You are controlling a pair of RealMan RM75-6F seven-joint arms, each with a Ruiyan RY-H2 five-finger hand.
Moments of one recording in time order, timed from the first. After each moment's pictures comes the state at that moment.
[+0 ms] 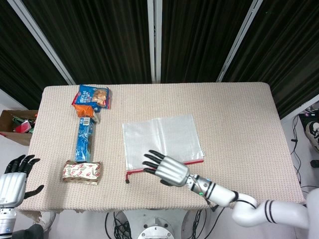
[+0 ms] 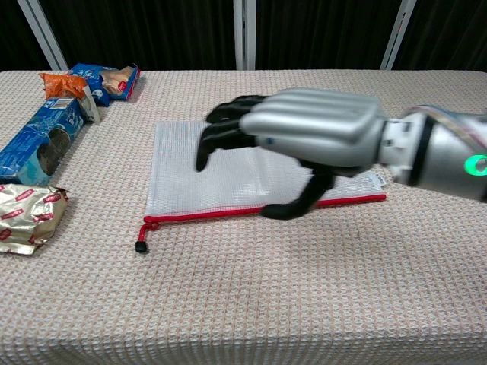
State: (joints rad) left arm -0.02 -1.21 0.00 -1.52 1.52 1.53 0.08; right arm 0.80 -1.54 0.15 -1.62 -1.72 0.80 -0.18
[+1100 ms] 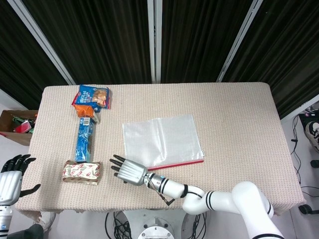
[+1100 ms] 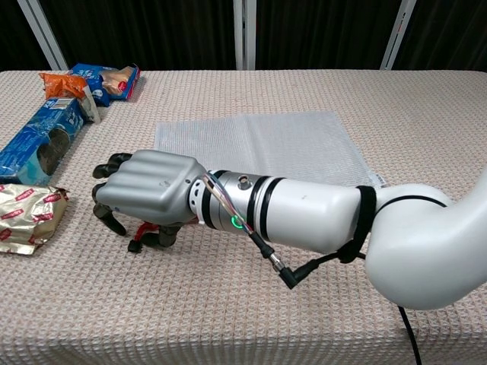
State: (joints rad) left arm -0.04 -1.22 -0.02 -1.44 1.48 1.48 -0.03; right arm 1.10 -2.02 0.17 -1.08 -1.60 0.72 -0.29
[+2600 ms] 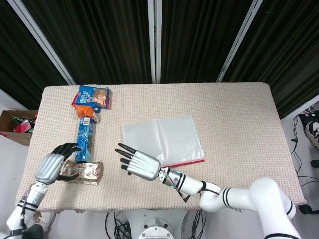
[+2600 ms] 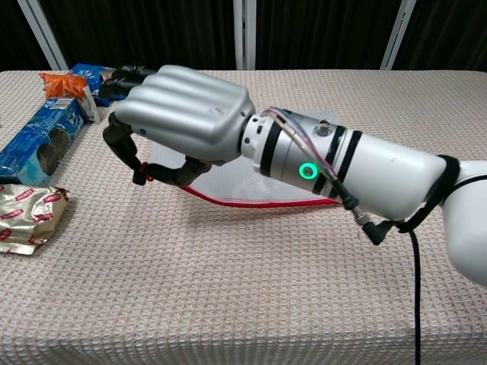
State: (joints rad) left arm -0.31 -1.28 -0.02 -1.41 1.63 1.22 -0.32; right arm 1.03 -1.83 0.09 -1.22 -1.75 1.11 -0.18
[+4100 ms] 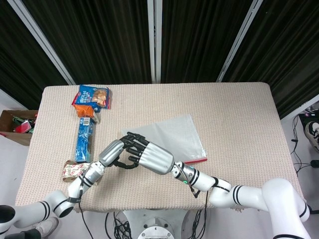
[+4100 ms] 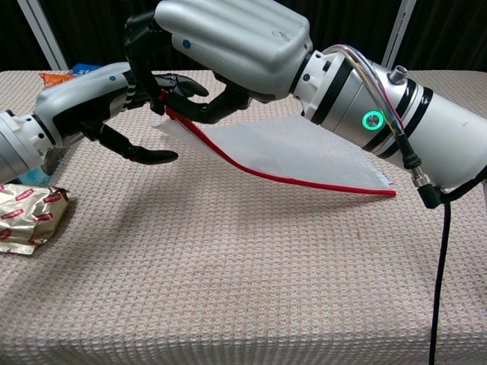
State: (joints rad) left arm -0.68 -1.66 -0.04 -1.17 1.70 1.22 -0.78; right arm 0.97 -1.76 0.11 -1.20 -1.82 1.30 -0.09
